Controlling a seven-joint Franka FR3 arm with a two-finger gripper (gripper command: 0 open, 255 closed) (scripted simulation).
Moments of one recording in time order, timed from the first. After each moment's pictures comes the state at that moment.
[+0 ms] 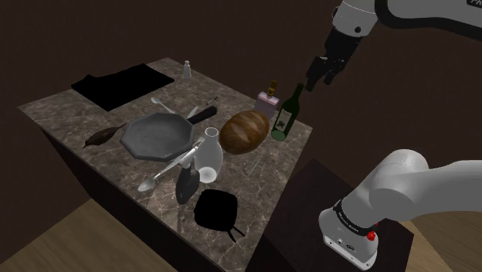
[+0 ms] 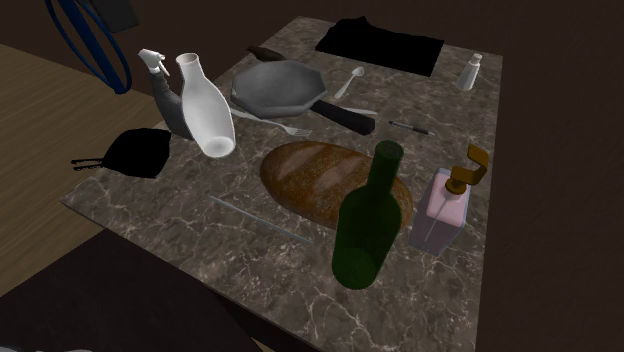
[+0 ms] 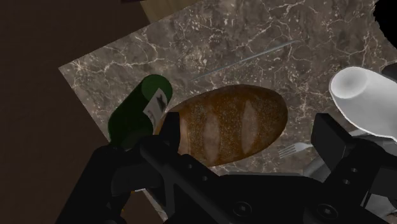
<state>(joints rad) 0.01 -0.75 0.03 -2.30 -0.04 1.59 0.16</state>
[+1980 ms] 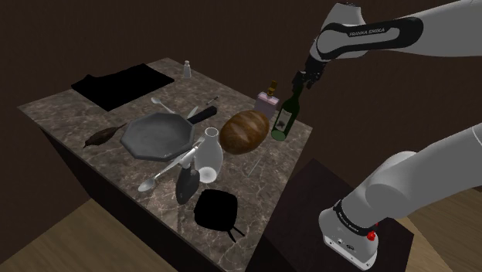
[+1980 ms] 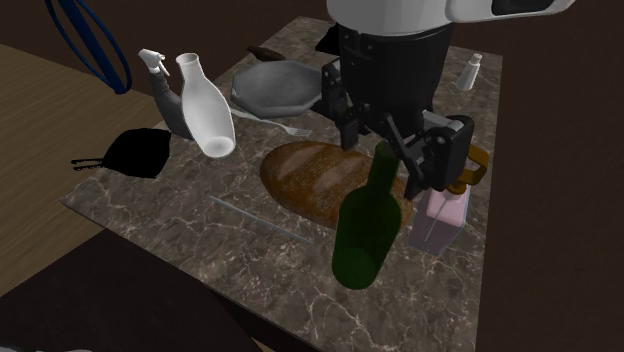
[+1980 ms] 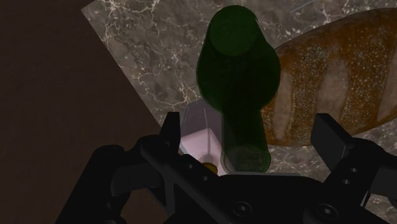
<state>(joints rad) -0.10 -0.27 -0.30 -2.29 -0.12 2.16 -0.15</state>
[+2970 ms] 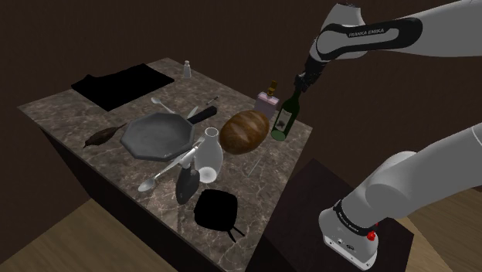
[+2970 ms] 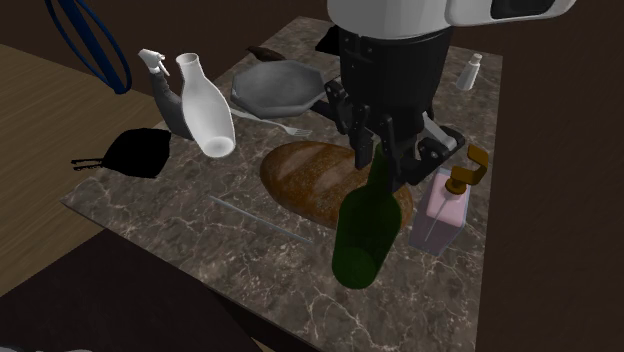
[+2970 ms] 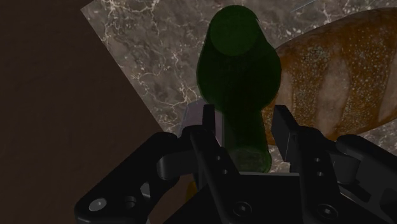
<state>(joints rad) -0.10 -0.27 -0.31 -2.29 -0.12 2.16 -0.15</state>
